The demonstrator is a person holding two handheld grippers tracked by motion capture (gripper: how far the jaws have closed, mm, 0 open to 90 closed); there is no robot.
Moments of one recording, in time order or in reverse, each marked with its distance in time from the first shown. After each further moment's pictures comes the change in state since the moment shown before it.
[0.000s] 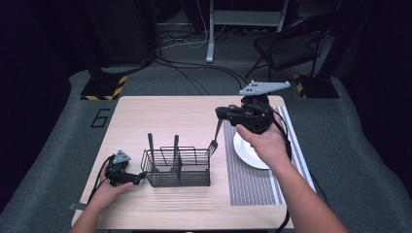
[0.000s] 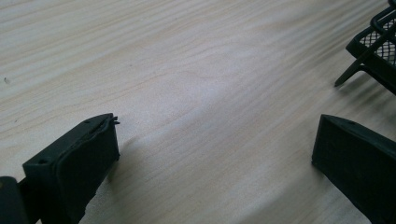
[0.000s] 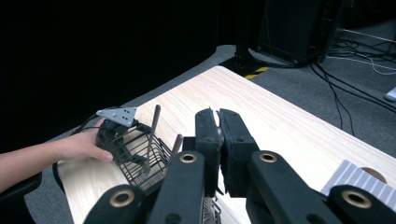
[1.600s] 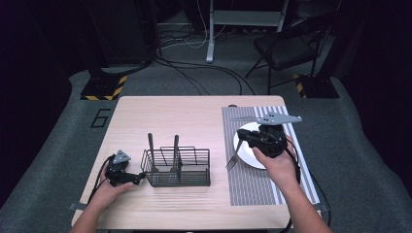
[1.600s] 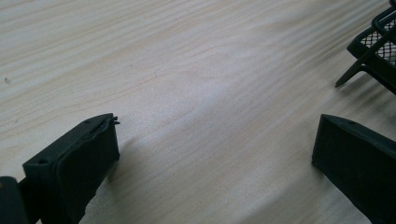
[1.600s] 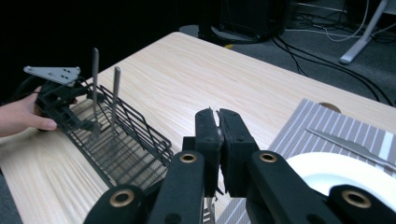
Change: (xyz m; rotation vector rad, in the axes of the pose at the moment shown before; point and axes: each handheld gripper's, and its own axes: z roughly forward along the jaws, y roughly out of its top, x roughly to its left) left arm 0.000 0.000 0.000 0.001 0.002 0.001; right arm -0.031 -0.092 -0.002 0.034 -0.149 0.070
